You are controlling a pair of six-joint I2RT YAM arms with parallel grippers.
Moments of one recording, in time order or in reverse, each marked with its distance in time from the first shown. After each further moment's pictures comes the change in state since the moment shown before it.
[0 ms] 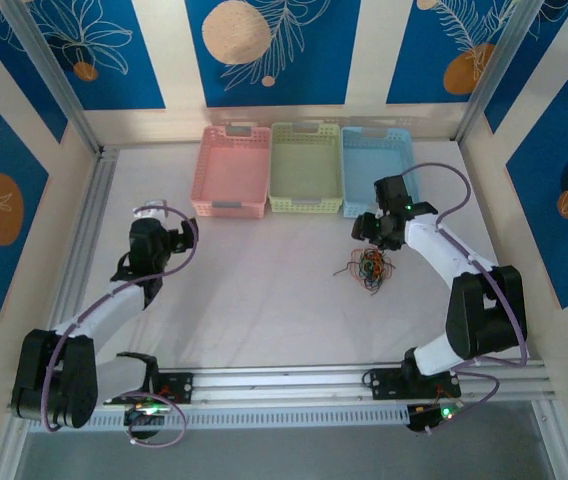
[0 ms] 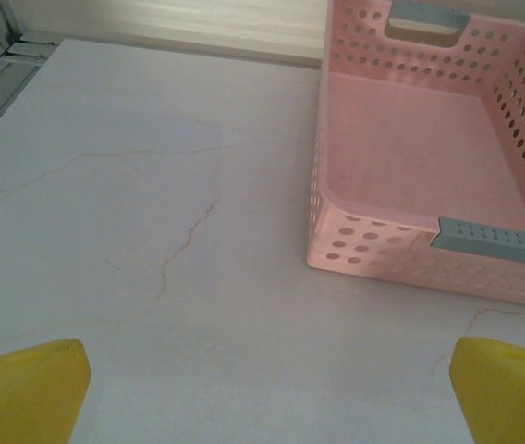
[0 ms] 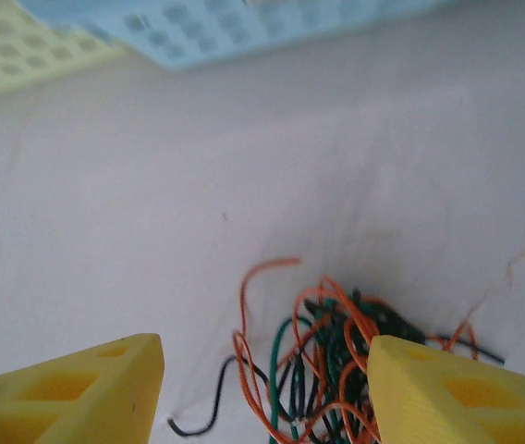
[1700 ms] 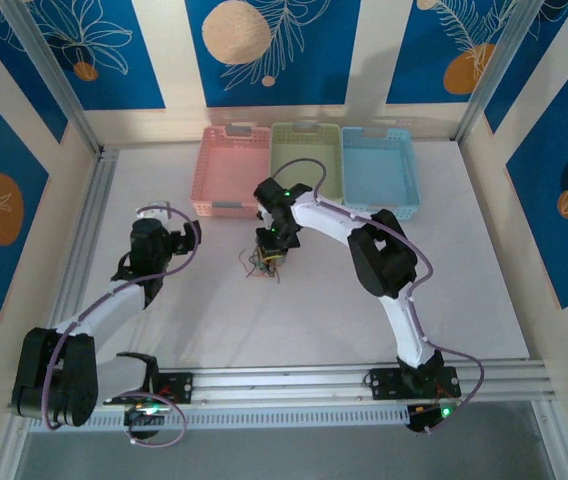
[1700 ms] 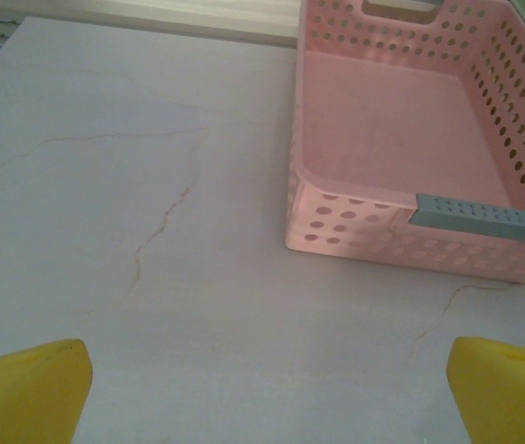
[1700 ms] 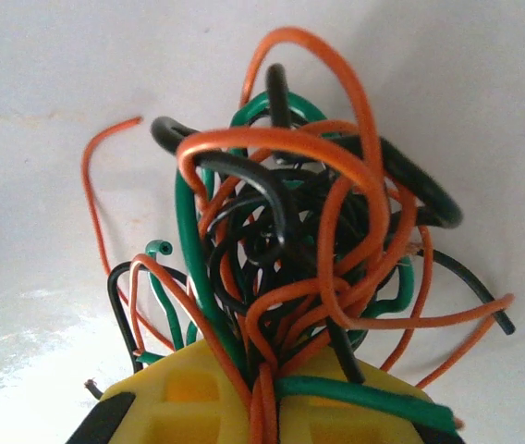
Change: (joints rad) left arm 0.000 0.007 0.000 -0.010 0.065 0.000; right arm 0.486 0.717 0.737 -0.273 -0.248 -0.048
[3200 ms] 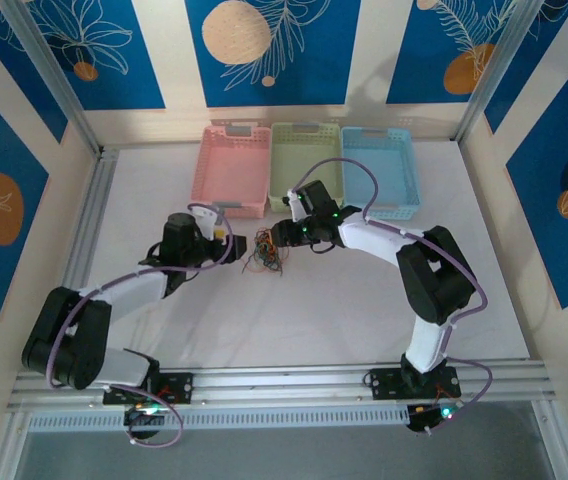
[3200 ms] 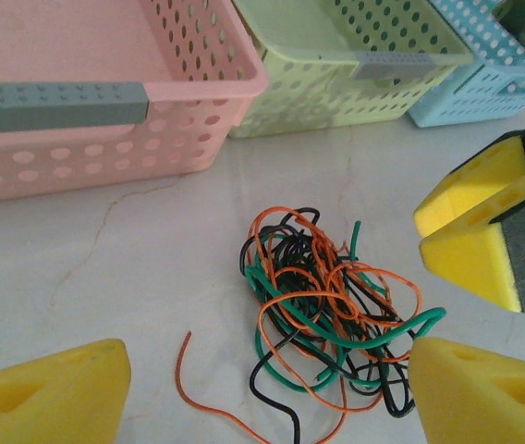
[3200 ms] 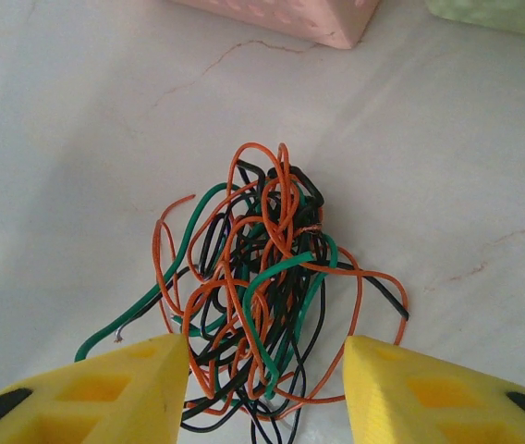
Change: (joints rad) left arm -0.203 0.208 0.087 0.046 0.428 -0.039; right arm -0.102 -0.402 -0.580 0.668 -0.039 -0.050
